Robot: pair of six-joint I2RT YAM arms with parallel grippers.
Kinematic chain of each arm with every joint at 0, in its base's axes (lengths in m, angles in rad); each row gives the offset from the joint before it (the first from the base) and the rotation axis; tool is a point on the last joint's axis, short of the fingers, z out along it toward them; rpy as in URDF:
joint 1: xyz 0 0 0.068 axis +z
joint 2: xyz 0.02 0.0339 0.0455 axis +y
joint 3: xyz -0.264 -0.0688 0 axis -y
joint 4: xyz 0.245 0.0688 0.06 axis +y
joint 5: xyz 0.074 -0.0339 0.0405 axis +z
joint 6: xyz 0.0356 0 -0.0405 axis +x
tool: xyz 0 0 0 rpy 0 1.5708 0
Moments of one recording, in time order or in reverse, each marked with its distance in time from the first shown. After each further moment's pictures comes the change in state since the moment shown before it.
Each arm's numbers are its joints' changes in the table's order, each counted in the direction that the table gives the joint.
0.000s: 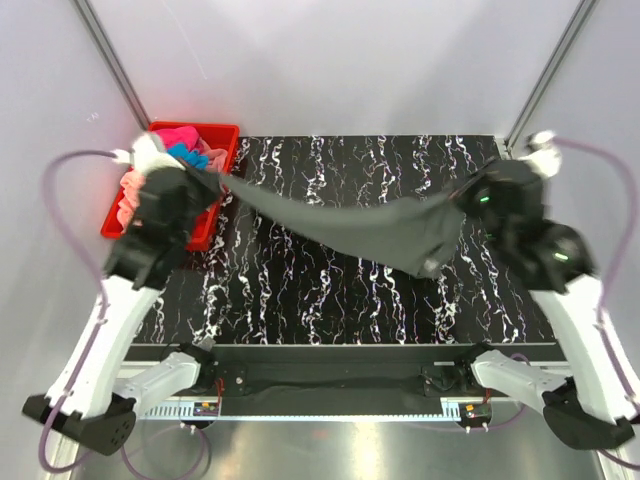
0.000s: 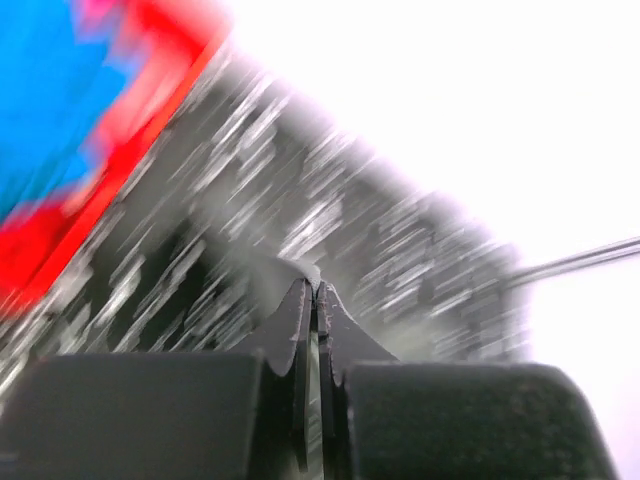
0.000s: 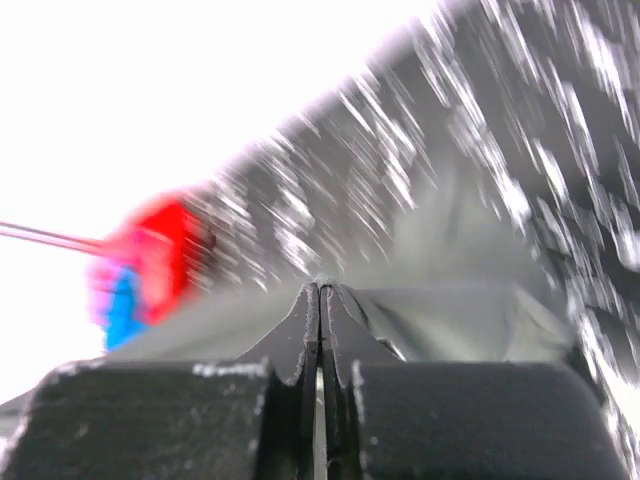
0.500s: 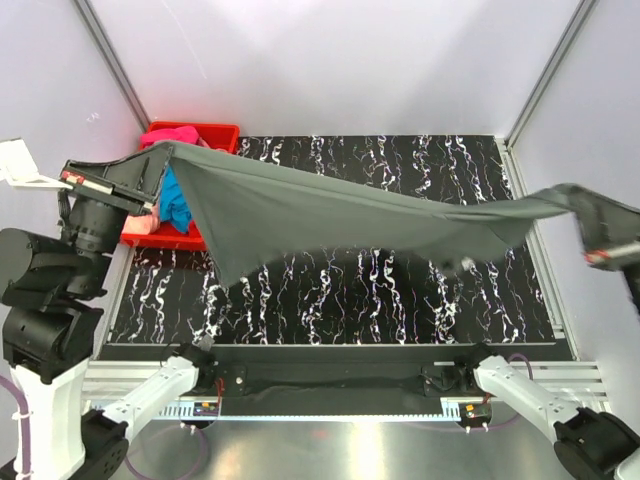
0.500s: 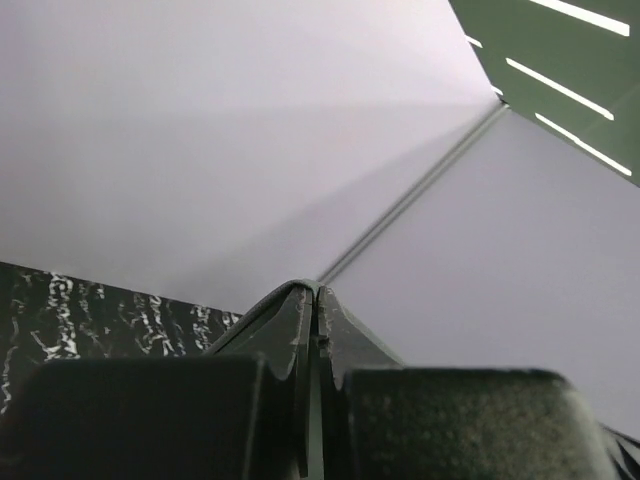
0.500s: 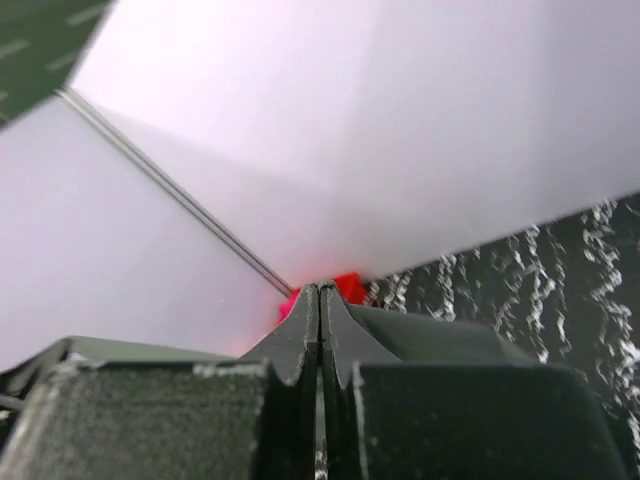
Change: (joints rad) left arm -0.014 -0.175 0.389 -0.073 -0.290 -0.020; right arm 0.000 -0.223 0.496 0.079 0.171 -0.216
